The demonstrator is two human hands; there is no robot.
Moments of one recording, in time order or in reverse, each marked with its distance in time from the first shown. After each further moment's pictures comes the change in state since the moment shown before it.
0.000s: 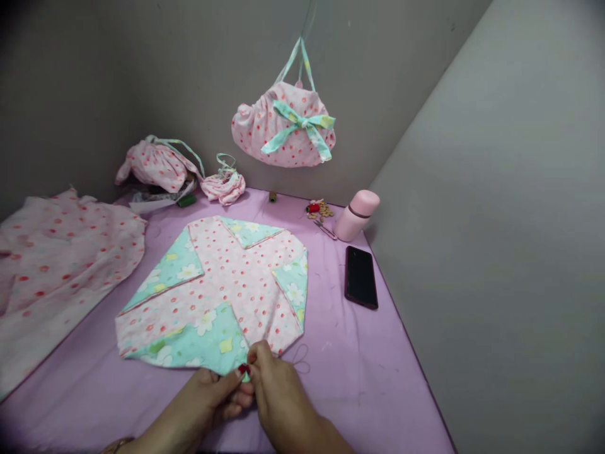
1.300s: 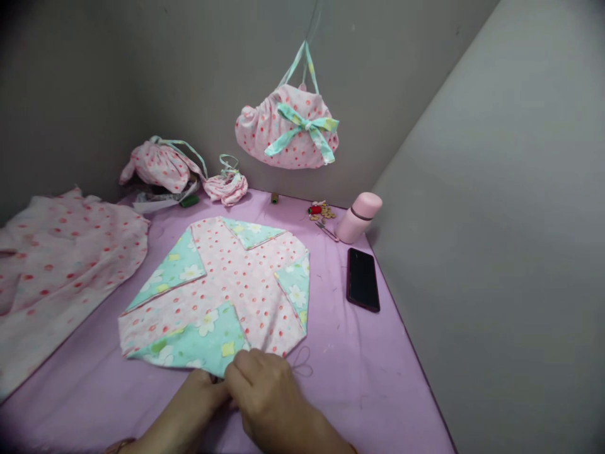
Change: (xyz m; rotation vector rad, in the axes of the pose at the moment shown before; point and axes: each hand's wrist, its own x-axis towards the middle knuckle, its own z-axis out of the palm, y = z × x) left_hand -0.007 0.011 0.002 0.116 -0.016 0.206; right_hand 0.008 -0.011 0.001 -0.439 0.155 -0.549
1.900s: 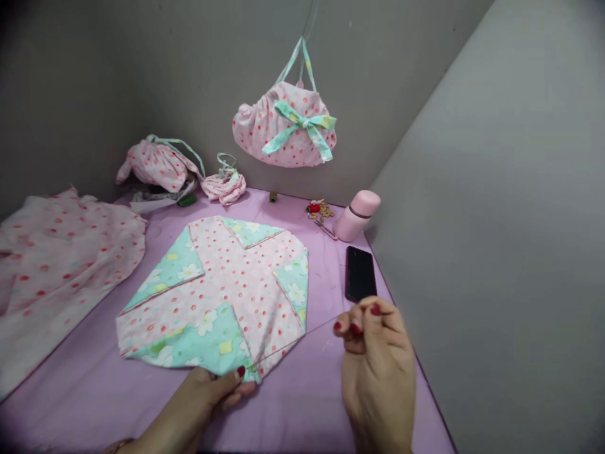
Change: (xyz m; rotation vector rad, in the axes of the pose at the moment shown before) left_hand -0.003 -0.001 0.001 -0.135 0.165 -0.225; right_hand -0.003 0.021 -0.084 0.946 1.143 0.591
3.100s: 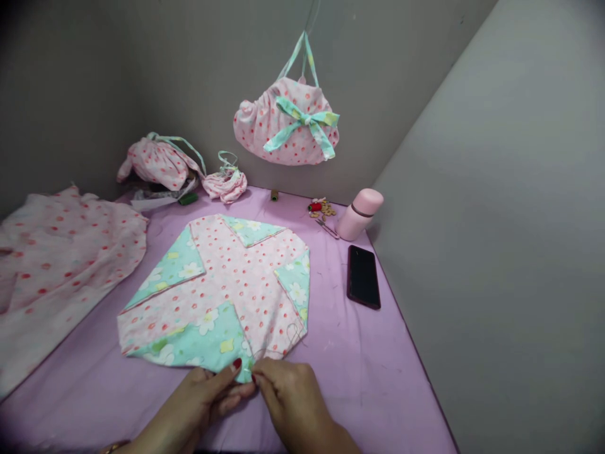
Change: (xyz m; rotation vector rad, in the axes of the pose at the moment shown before) left_hand 0.004 -0.006 -0.008 -0.095 -0.100 -0.019; right_hand -0.056 0.061 -0.008 -0.882 -1.017 0.021
